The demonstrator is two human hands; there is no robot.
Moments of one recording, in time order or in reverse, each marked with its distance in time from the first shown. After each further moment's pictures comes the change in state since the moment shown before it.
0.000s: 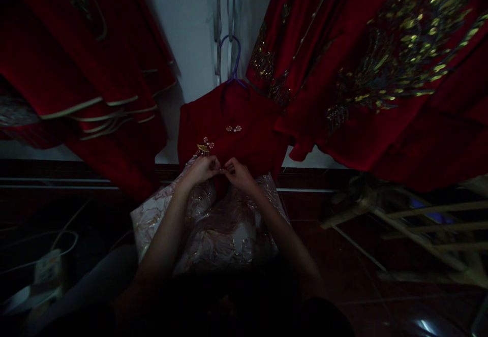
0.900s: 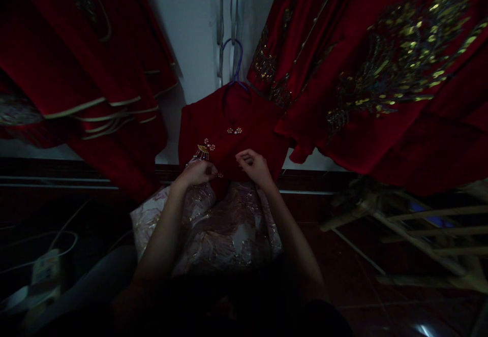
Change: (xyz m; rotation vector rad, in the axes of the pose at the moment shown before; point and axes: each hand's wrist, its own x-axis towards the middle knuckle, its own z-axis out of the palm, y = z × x) left_hand -0.005 -0.005 -0.013 0.089 -0.222 -0.100; right_hand 0.001 -0.025 -0.050 0.152 0.173 0.134
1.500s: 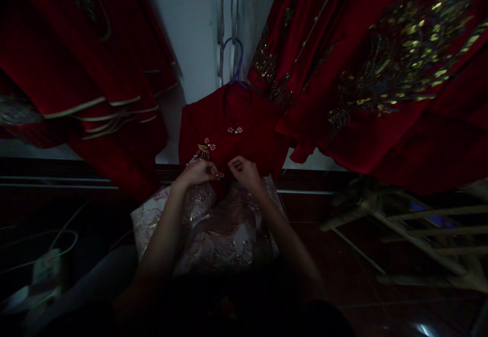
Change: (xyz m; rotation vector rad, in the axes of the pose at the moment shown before) left_hand -0.001 -0.003 0.002 -0.105 0.011 -0.039; right_hand -0.005 0.016 0.031 -0.255 0.020 -0.090
